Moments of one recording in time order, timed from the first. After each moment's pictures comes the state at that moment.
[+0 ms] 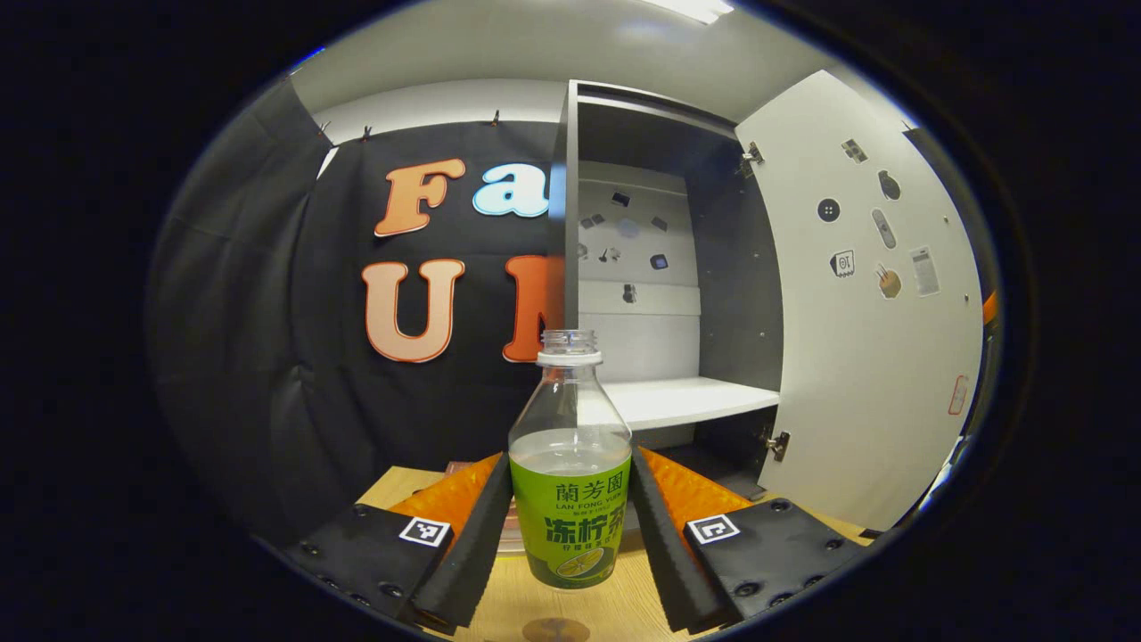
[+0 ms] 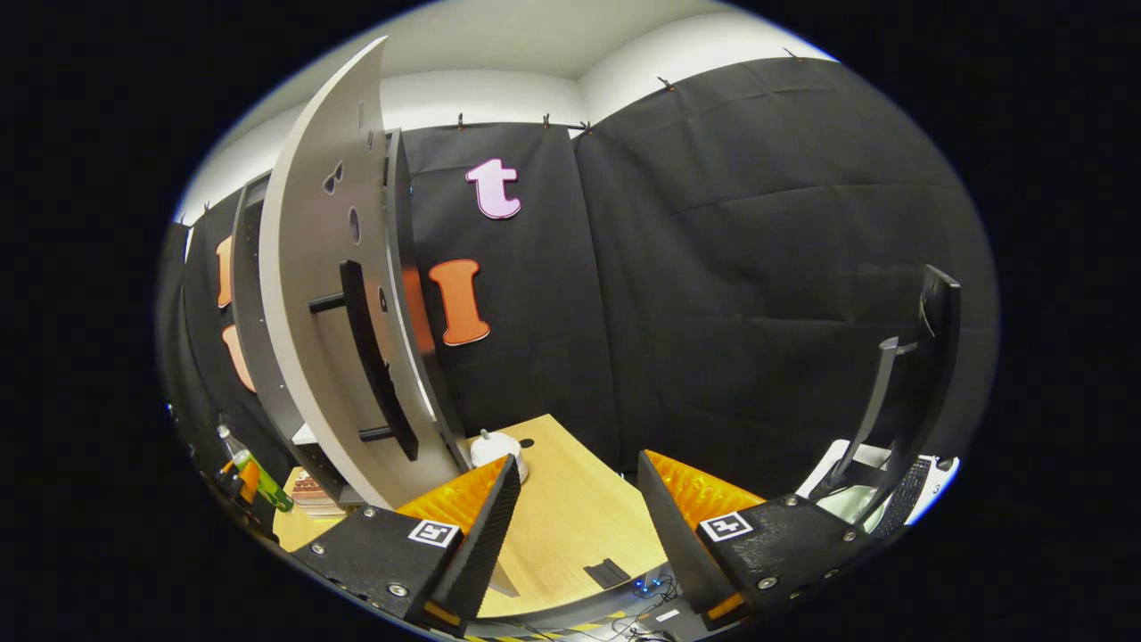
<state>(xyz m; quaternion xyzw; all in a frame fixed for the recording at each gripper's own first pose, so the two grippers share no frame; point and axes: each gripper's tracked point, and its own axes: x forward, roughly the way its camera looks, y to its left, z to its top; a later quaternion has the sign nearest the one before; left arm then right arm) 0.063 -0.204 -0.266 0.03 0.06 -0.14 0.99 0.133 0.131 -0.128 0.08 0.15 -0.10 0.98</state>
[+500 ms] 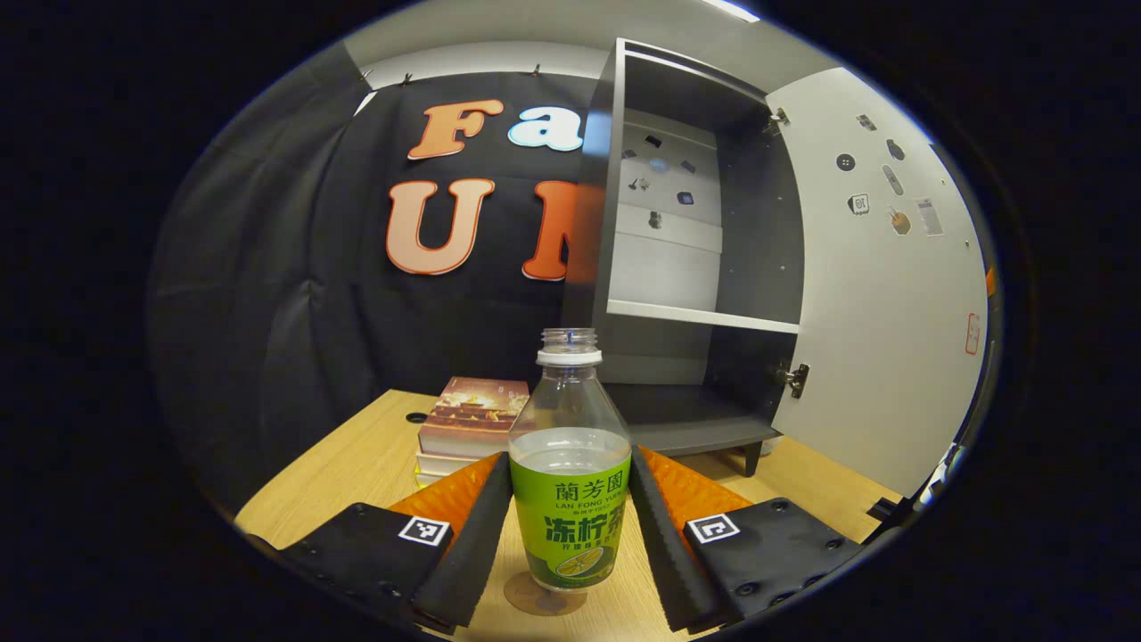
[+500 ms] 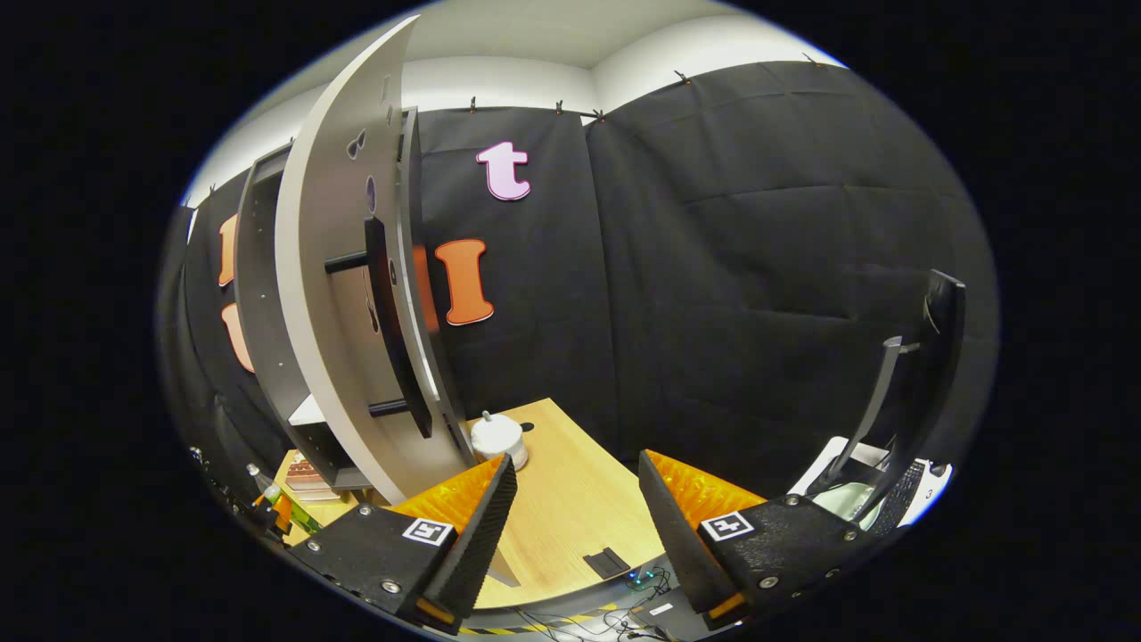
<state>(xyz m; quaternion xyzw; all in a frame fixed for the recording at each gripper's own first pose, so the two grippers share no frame) 0.041 -0.166 -0.392 -0.02 0.14 -0.12 0.98 0.124 0.131 -0.137 0.06 0.18 -0.10 0.98</state>
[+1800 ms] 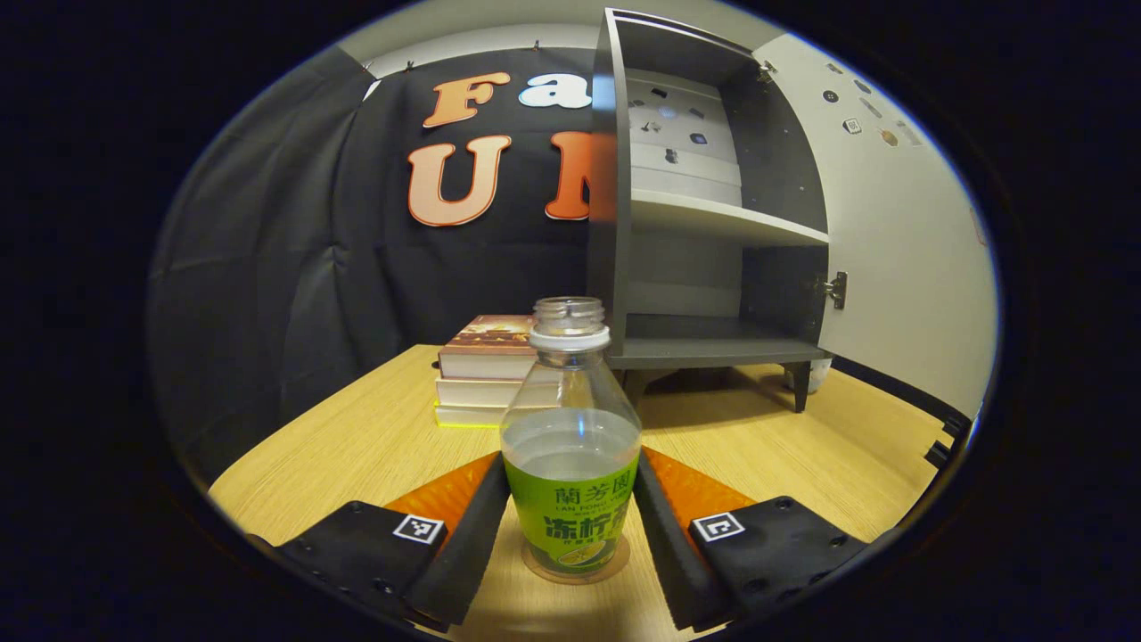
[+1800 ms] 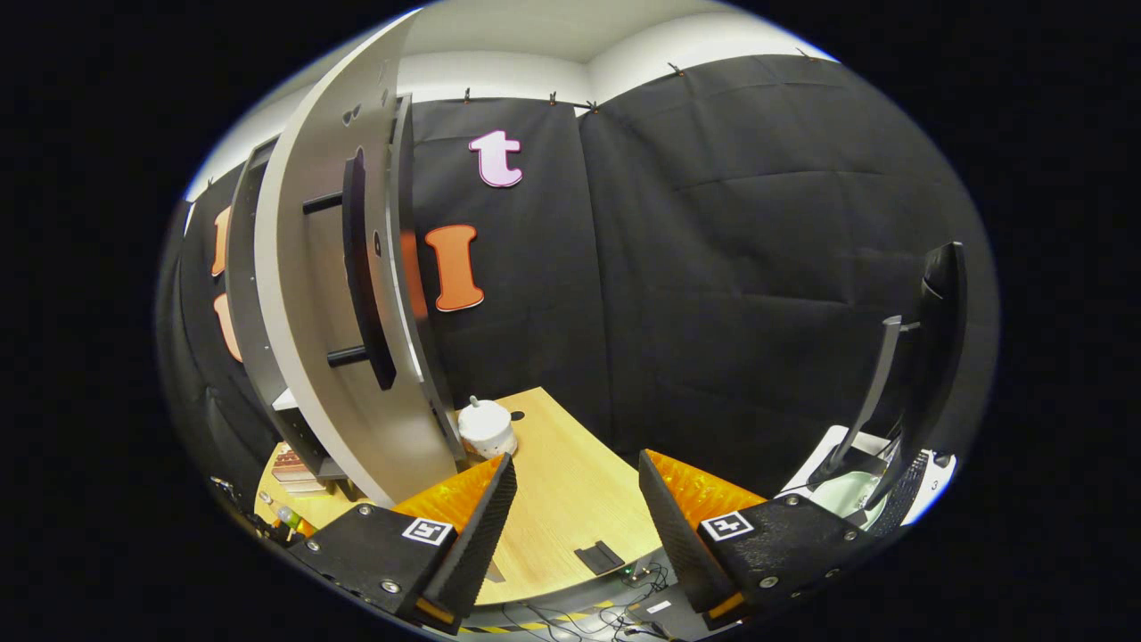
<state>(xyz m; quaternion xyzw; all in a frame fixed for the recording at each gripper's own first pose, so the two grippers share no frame) 0.014 -0.152 -0.496 0.02 0.18 -0.08 0.98 0.123 0.130 -0.149 0.07 0.19 -0.11 0.97</state>
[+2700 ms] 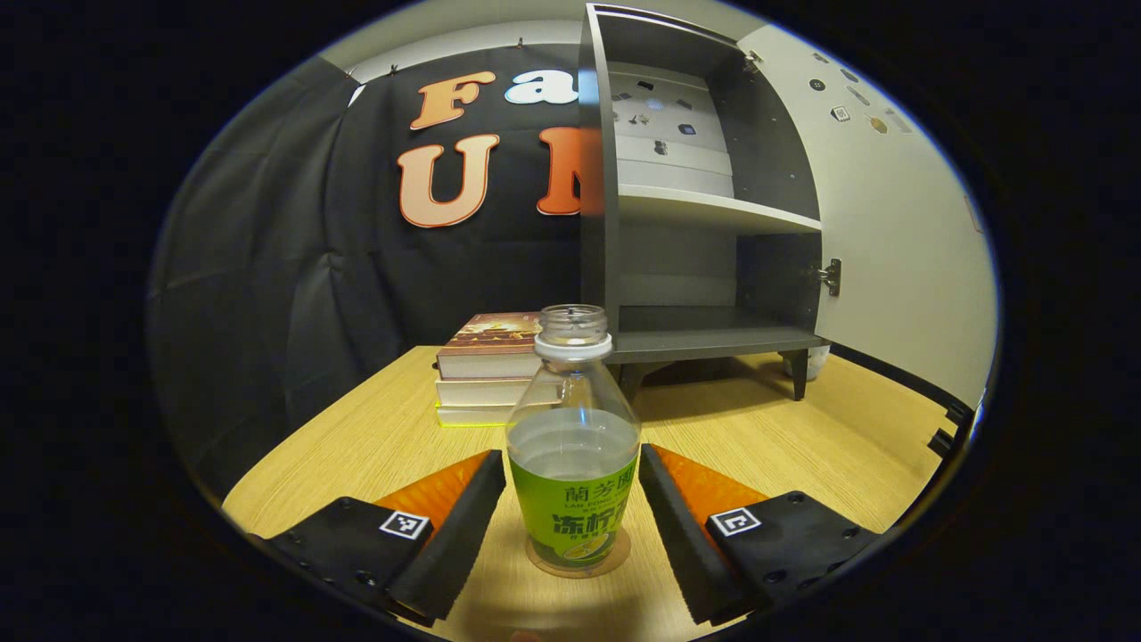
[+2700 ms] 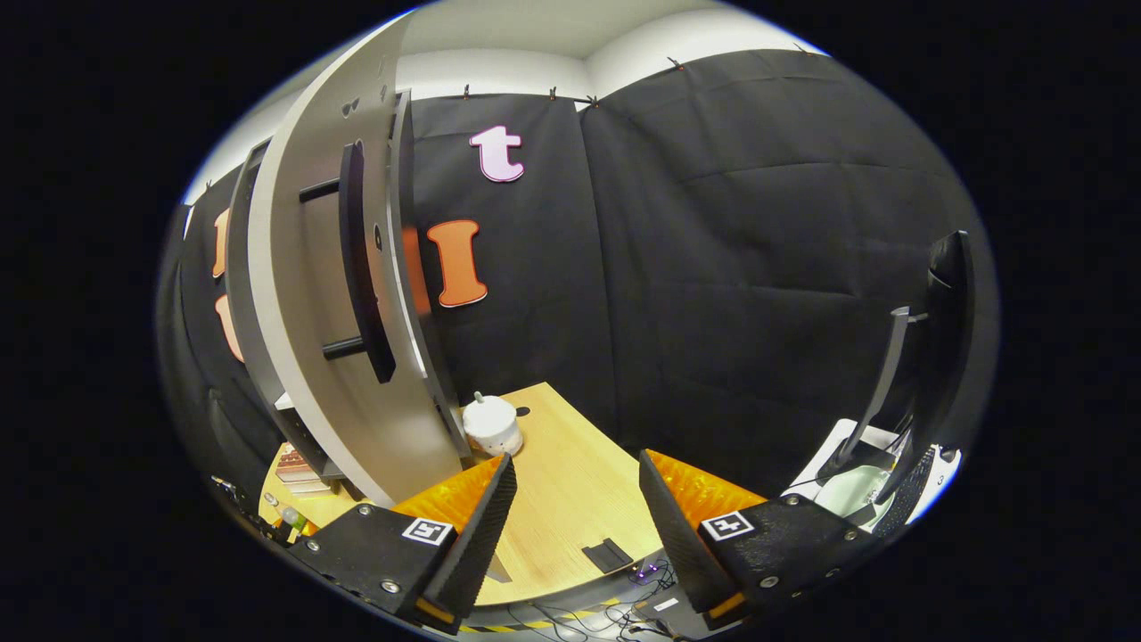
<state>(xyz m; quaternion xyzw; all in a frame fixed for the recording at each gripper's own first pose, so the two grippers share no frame) 0.008 -0.153 -0.486 0.06 0.19 -0.08 0.98 0.125 0.136 -0.153 0.07 0.20 -0.10 0.97</state>
